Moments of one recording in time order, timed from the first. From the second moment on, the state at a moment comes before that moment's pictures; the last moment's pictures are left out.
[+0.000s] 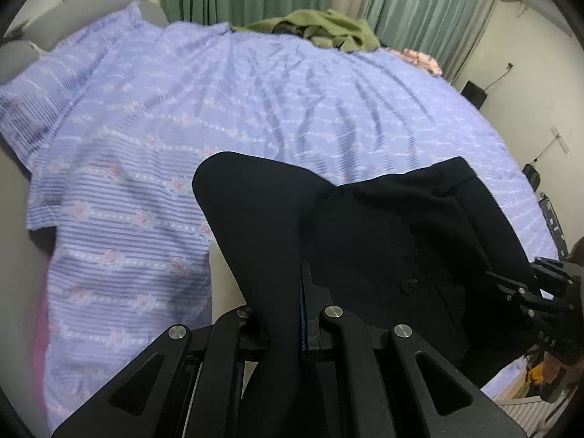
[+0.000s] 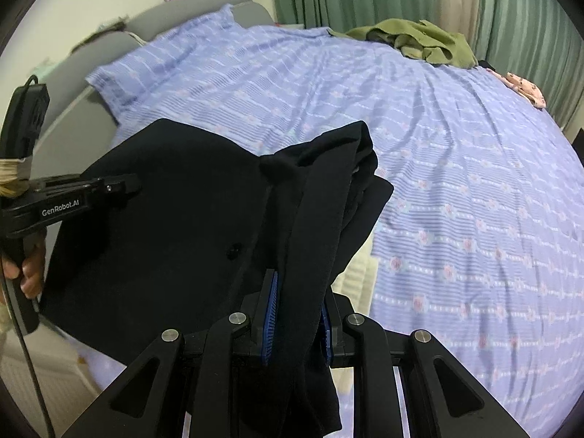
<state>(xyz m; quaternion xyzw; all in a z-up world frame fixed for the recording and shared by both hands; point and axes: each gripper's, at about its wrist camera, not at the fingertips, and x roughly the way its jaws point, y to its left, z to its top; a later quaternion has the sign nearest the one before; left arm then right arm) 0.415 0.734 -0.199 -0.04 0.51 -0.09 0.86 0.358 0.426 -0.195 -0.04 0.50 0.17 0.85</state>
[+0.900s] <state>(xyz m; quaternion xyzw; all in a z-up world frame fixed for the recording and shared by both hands) 0.321 0.699 -0.160 0.08 0.49 0.06 0.87 0.300 0.346 -0.171 -0.06 0.49 0.06 0.87</state>
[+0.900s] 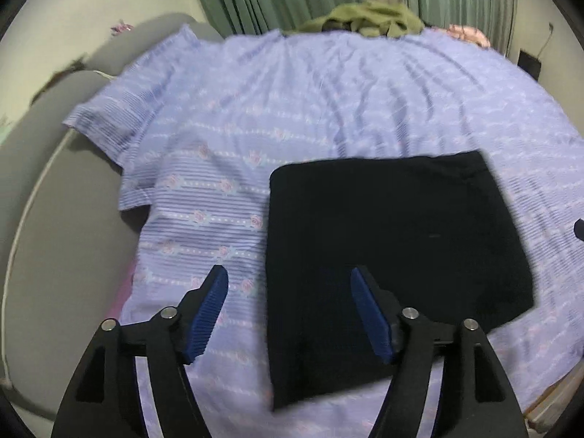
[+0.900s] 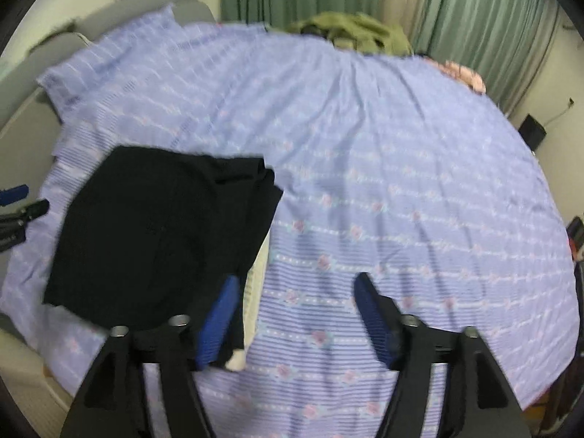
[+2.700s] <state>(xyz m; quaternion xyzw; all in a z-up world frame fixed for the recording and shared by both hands) 0.048 0.257 0.062 0.01 0.32 -0.01 0.95 0.015 -0.035 0.039 0.01 0.32 0.06 0.95</state>
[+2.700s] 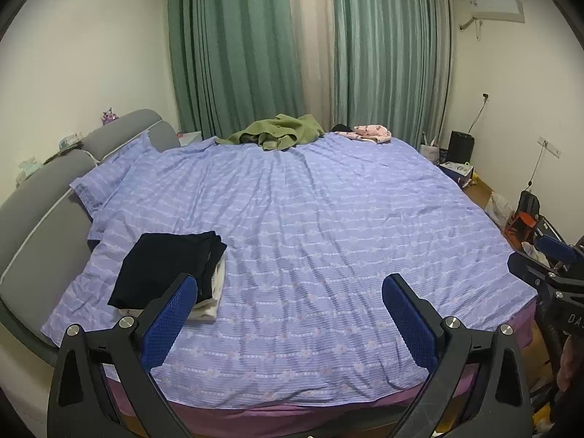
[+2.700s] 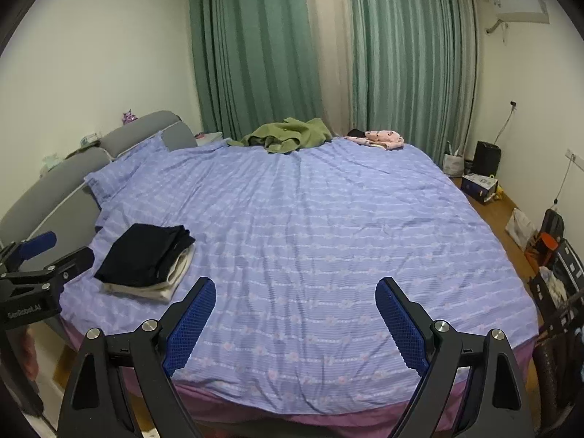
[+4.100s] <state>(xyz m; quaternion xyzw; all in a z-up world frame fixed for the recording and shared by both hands) 0.055 0.245 0.062 0.02 0.31 -0.02 0.95 0.011 -0.061 0.040 0.02 0.31 0.04 0.95</state>
